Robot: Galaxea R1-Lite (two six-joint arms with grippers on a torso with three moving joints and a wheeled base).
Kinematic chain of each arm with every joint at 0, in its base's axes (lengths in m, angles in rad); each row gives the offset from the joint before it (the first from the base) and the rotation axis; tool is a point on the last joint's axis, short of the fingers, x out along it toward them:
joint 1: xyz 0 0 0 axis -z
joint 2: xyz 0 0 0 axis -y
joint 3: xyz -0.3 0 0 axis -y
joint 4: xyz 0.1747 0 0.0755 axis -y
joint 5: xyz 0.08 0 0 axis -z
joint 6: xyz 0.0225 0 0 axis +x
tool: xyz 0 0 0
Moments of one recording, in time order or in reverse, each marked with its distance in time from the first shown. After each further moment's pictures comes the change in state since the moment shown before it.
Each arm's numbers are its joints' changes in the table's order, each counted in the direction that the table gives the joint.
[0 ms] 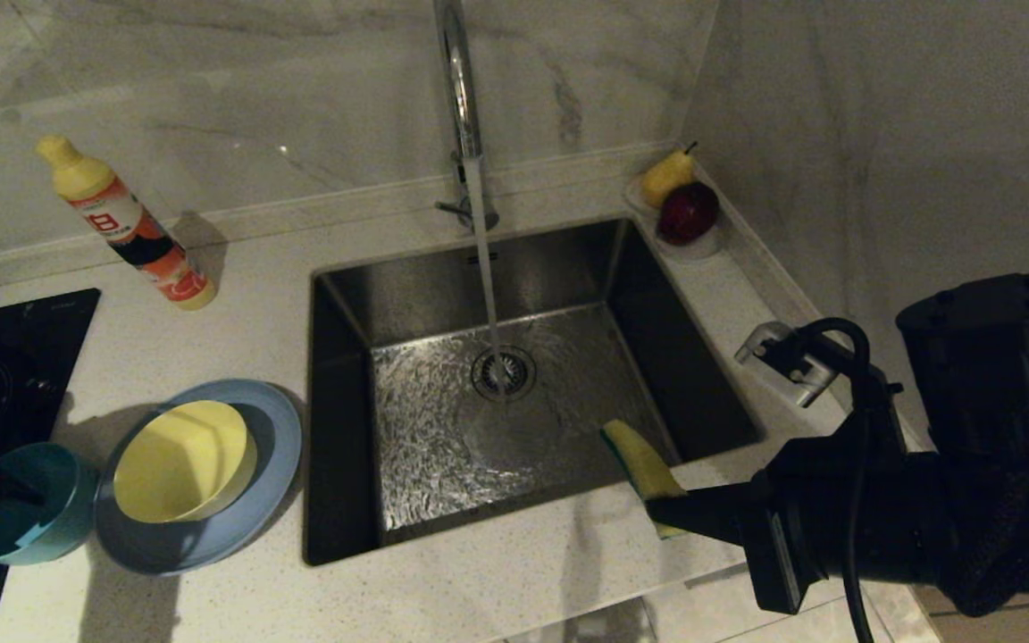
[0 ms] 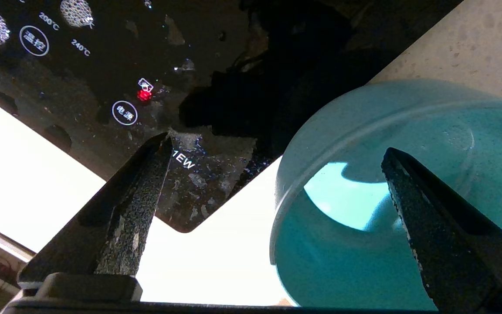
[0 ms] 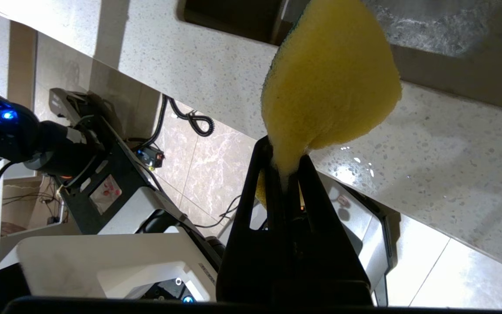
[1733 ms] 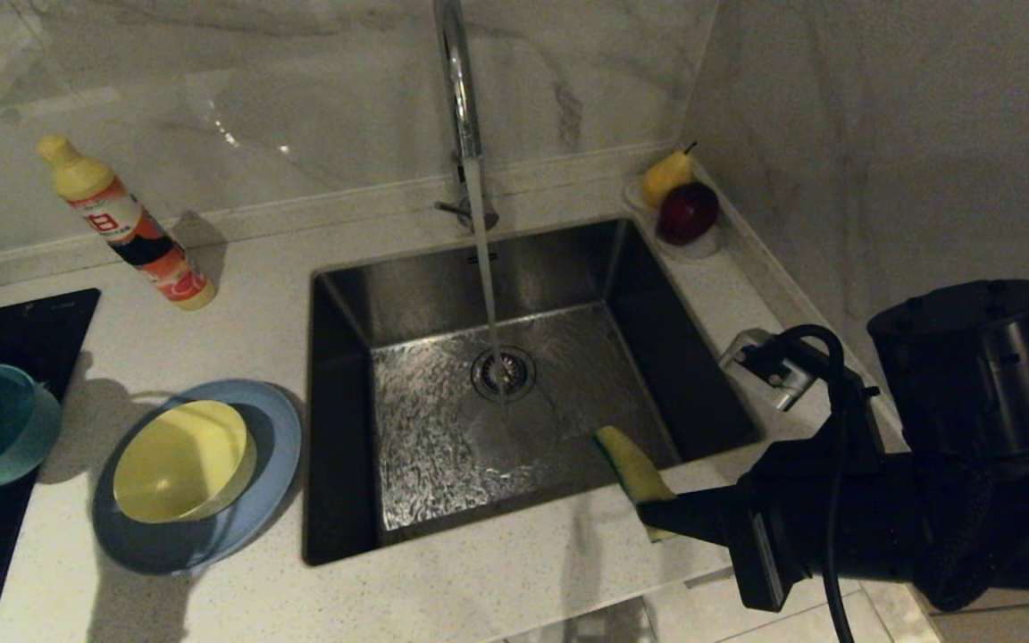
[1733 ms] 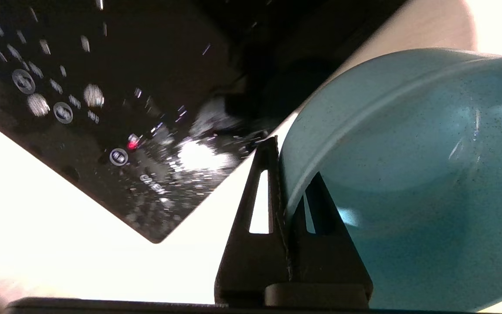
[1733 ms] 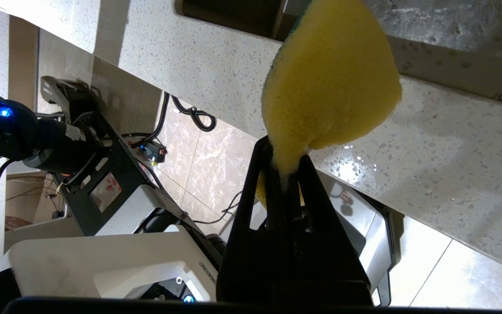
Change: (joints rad) left arm -0.002 0.076 0.189 -0.082 0.004 -0.056; right arm 0.003 -0.030 0.004 0.005 -0.014 0.001
